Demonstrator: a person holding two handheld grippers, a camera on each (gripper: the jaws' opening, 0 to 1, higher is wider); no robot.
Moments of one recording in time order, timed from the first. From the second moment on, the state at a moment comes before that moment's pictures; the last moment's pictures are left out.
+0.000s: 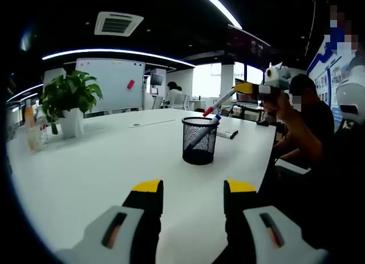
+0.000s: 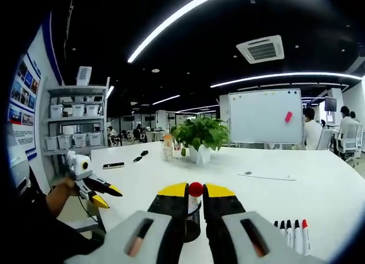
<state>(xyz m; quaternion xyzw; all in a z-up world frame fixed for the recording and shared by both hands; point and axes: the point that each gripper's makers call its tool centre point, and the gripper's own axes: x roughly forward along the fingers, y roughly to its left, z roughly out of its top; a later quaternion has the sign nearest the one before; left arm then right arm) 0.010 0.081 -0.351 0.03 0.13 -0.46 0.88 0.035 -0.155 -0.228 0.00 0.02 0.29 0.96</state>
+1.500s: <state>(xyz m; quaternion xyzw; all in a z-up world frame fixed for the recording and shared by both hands) 0.011 0.081 -0.349 0.03 0.13 -0.45 0.88 0.046 -0.225 -0.231 -0.04 0.01 0.21 0.98</state>
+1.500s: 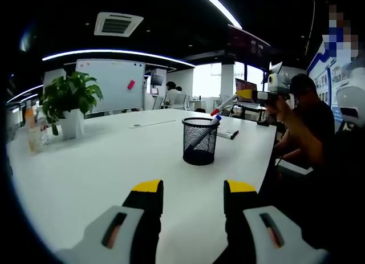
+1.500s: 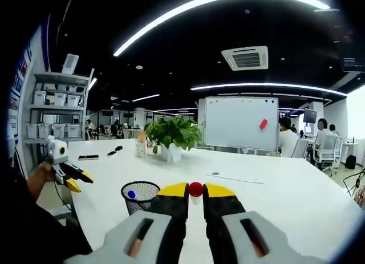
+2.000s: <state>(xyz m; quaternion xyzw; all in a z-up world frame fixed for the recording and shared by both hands) 0.009 0.078 -0.347 0.04 0.13 -0.46 0.88 0.050 -0.240 -0.215 -0.06 0.01 0.22 0.97</state>
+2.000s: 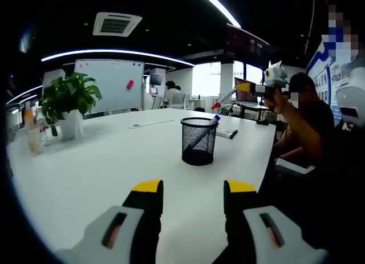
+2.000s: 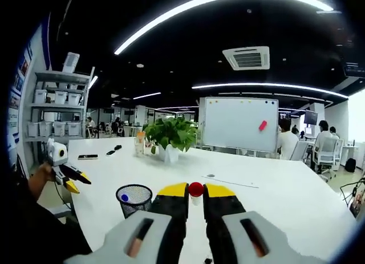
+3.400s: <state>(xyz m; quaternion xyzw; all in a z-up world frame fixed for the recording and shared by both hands) 0.005 0.066 -0.342 0.04 0.12 -0.47 0.87 0.063 -0.265 -0.260 -0.07 0.00 0.16 0.98</state>
